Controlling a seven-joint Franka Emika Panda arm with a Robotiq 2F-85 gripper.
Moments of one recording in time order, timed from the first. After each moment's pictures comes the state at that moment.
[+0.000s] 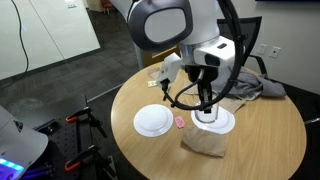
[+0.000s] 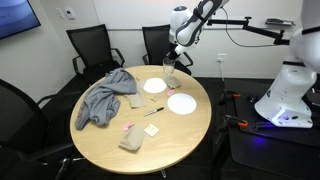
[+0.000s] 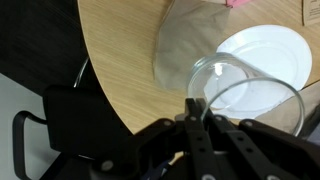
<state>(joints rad) -0.08 0.37 -0.31 -2.17 -0.08 2.73 0.39</state>
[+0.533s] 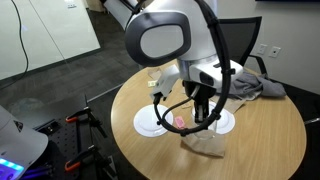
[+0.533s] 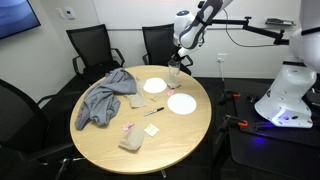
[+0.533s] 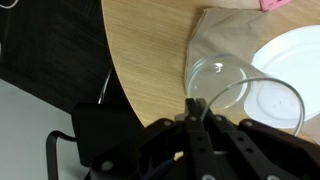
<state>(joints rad) -0.06 0.40 -0.38 -2.21 -0.10 2.73 0.48</state>
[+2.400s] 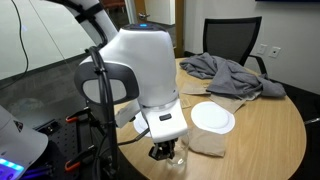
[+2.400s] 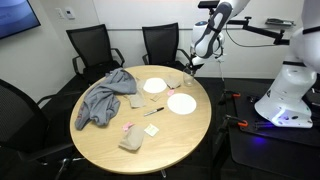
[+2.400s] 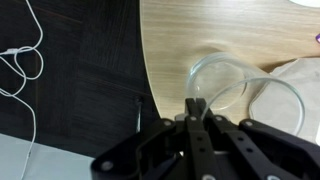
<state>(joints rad) -0.08 0.35 -0.43 -2.50 0.04 2.92 0.55</state>
